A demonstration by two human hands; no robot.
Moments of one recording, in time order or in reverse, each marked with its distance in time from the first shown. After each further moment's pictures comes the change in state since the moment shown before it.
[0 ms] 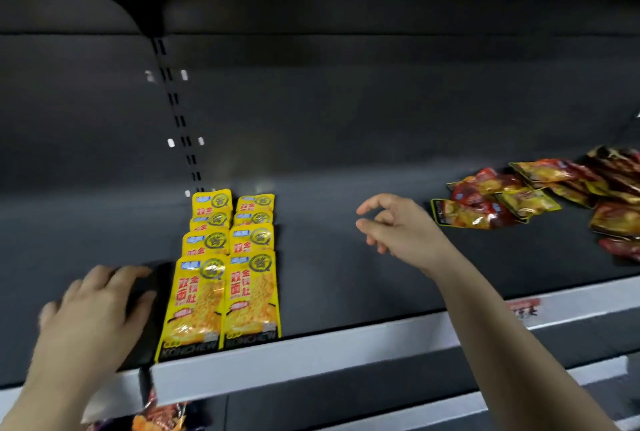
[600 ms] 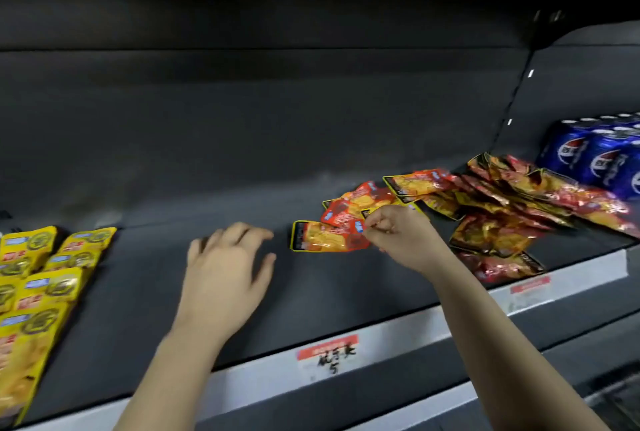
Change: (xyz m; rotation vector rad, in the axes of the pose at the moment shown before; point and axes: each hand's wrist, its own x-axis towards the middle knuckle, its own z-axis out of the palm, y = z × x) left_hand -0.012 0.367 0.007 -0.210 0.058 0.494; right_hand -0.001 0.146 -0.198 -0.230 0.172 0.070
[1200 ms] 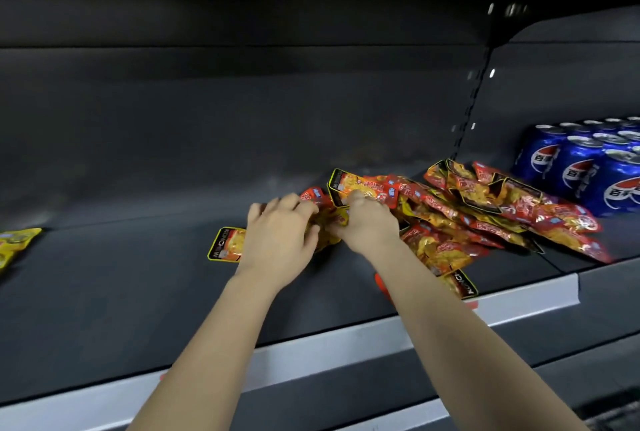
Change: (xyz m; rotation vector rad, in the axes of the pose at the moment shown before) left_hand 0.085 0.164 0.068 -0.026 -0.036 0.059; right_hand 0.063 0.069 -0.040 -0.427 -0.038 0.096
